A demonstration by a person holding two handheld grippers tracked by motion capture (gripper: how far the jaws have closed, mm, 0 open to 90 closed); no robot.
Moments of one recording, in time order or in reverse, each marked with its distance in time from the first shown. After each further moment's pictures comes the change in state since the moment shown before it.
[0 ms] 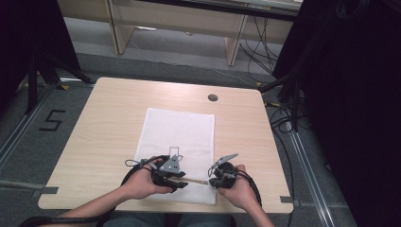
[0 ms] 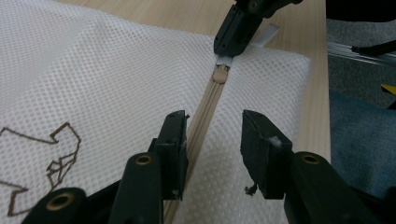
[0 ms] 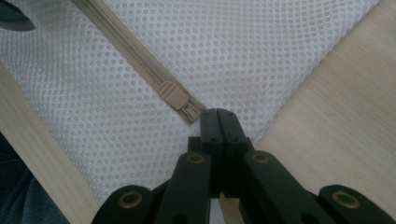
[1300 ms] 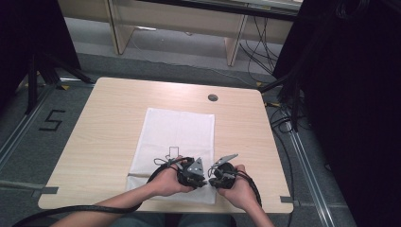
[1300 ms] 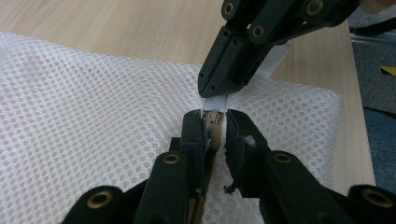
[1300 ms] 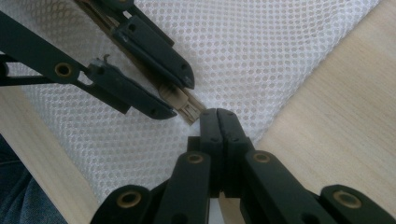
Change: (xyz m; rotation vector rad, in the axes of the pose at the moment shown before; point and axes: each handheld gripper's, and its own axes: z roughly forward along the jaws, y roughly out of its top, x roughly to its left) left arm -0.005 0.027 0.062 0.070 -0.042 0.079; right arm 0.000 0.000 0.000 -0.008 0.001 -0.006
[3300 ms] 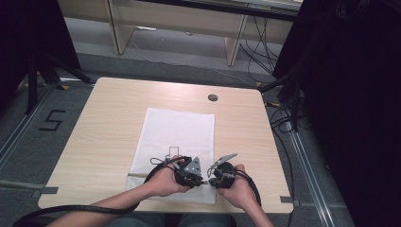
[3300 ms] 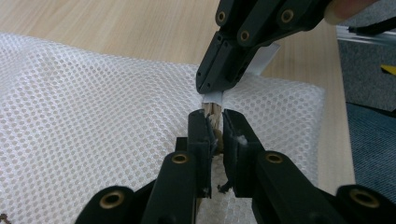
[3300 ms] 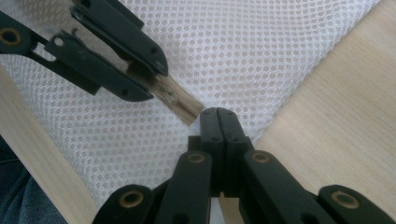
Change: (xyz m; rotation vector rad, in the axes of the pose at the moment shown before) left arm -0.002 0.000 -0.018 -0.002 0.005 0.001; right arm 0.001 0.001 0.000 0.017 -0.003 0.010
